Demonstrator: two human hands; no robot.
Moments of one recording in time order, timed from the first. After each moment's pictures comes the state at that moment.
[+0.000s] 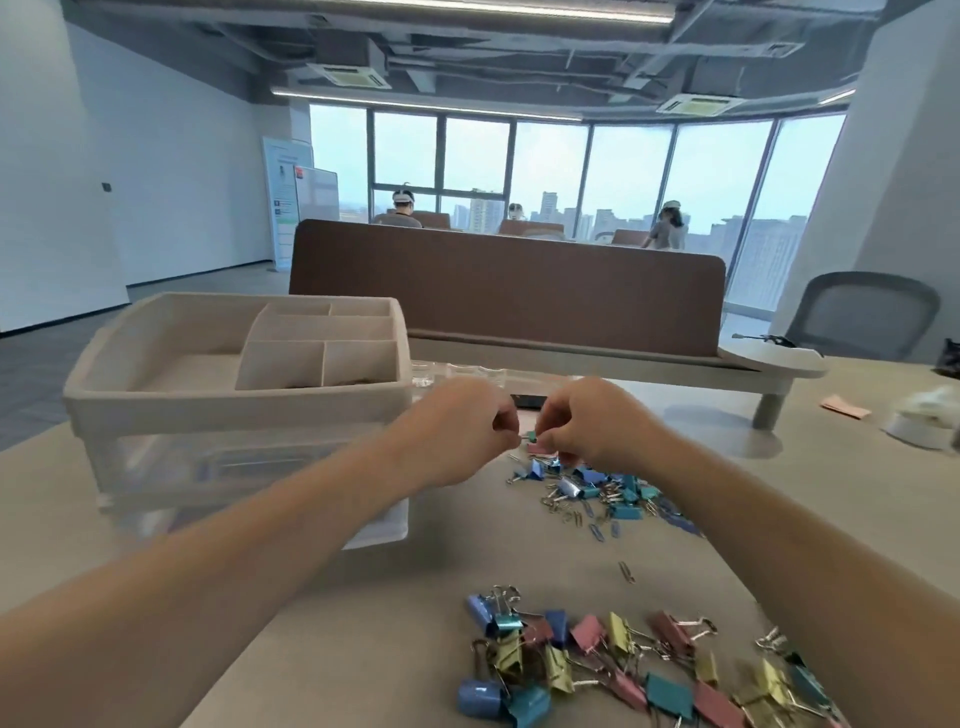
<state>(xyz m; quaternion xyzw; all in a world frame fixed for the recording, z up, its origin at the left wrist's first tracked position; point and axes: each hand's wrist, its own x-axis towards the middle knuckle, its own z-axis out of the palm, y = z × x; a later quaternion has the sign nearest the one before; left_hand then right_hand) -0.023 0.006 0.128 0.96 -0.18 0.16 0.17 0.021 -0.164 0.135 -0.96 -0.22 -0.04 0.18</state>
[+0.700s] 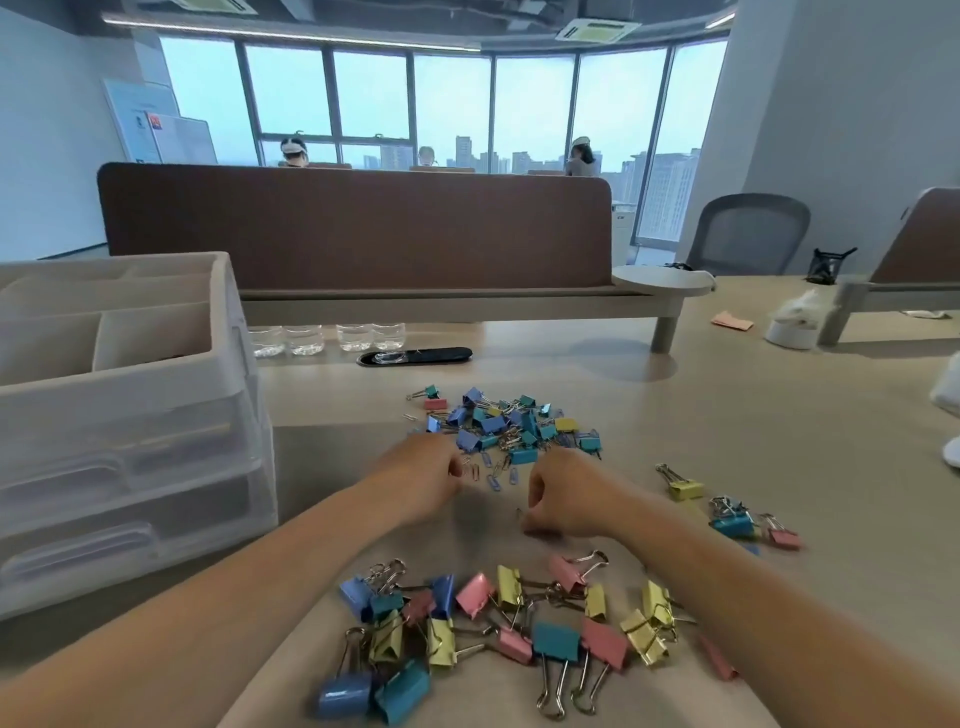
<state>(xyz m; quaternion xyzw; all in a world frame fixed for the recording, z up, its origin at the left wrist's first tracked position) 0.041 -0.076 0.023 0.98 -0.15 -0.02 0.14 0.029 -0.265 0.023 -0.98 -0.08 0.12 0.12</state>
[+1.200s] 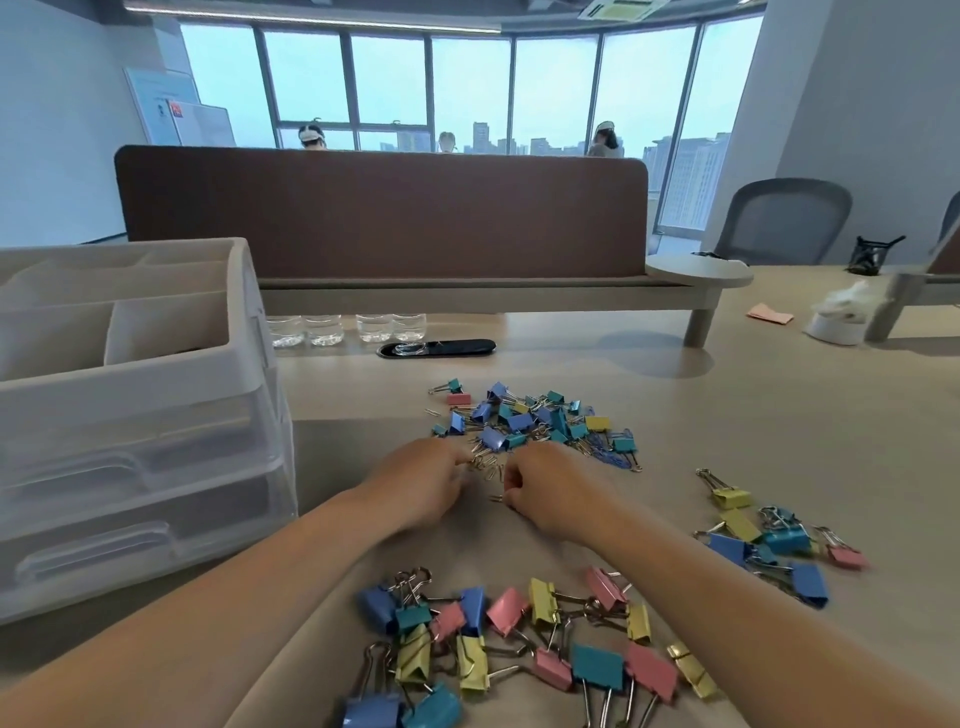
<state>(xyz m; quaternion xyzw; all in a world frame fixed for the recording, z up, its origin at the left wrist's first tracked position) 0.068 -0.049 -0.002 0.98 -0.16 -0.02 0.12 0.054 -0.223 0.004 -0.99 -0.14 0.01 0.10</state>
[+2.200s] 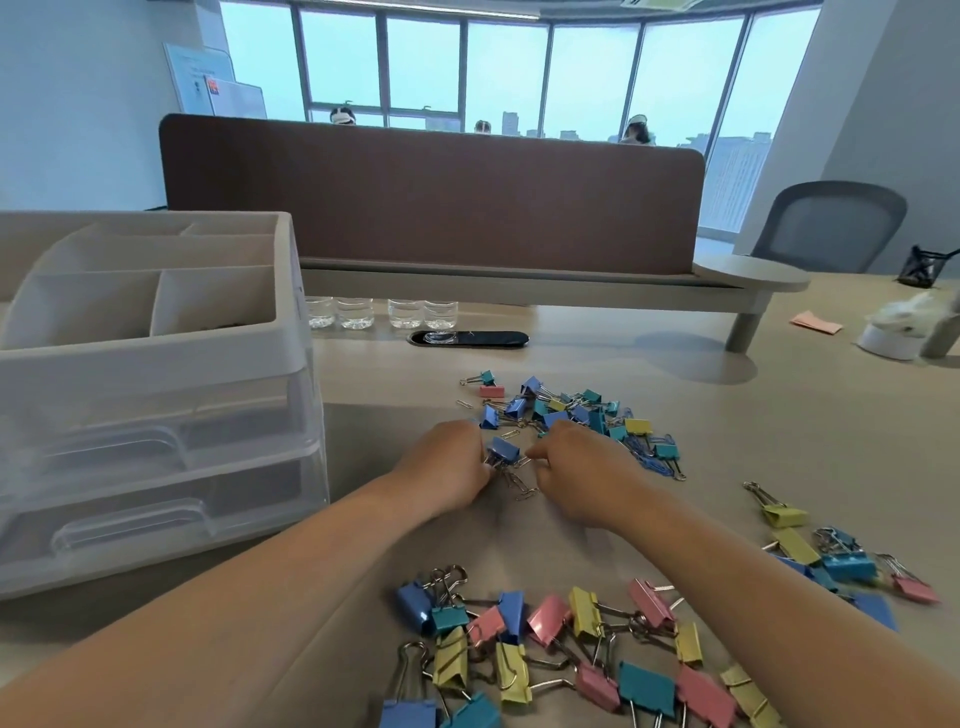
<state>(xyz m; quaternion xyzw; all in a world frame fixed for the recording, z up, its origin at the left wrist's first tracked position) 0.079 -0.044 -0.006 0.98 -0.06 -0.01 0.20 0.076 -0.213 0.004 -0.98 -0.17 -0.01 0.08</state>
